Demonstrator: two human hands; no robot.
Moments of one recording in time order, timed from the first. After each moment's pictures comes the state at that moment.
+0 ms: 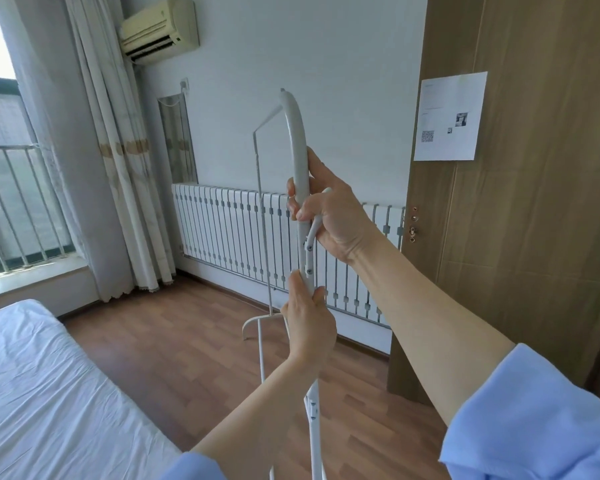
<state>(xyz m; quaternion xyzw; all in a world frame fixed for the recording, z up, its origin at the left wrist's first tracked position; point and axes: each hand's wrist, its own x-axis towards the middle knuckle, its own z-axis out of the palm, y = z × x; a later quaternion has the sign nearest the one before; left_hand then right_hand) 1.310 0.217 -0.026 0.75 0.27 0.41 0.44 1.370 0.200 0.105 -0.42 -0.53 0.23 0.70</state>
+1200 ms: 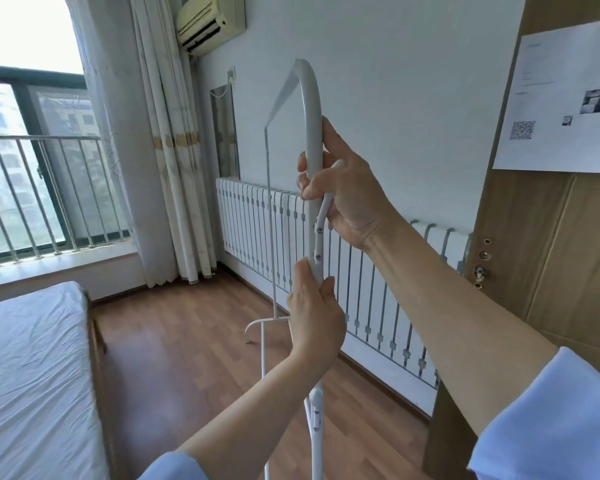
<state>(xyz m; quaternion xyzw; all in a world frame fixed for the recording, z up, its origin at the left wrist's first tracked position) 1.598 0.317 -0.007 0.71 0.33 0.50 0.37 1.665 0.314 0.126 -0.39 -0.58 0.26 0.67</state>
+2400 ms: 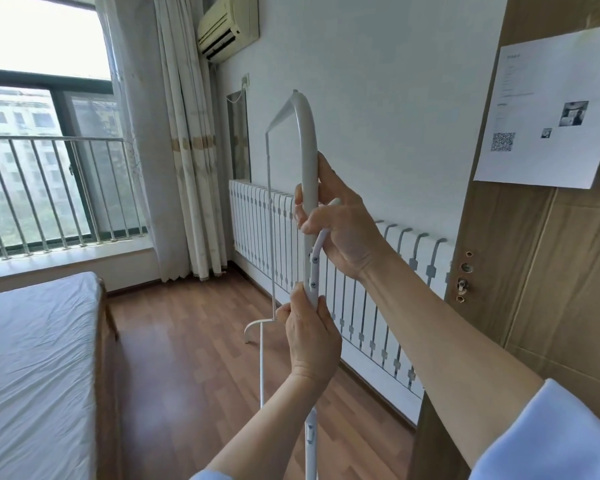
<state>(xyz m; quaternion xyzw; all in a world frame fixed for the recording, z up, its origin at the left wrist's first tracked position) 1.689 0.263 -0.042 0.67 0.33 0.62 0.22 1.739 0.249 0.106 -0.34 -0.60 0.32 0.65</state>
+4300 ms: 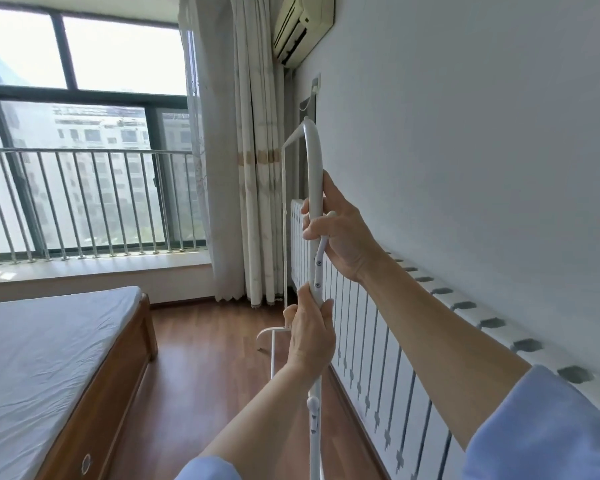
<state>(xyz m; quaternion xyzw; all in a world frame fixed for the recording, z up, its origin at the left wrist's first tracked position) 1.985 0.729 -0.036 0.68 0.44 0.55 0.21 2.051 0.733 0.107 -0.29 -0.66 0.38 0.58</state>
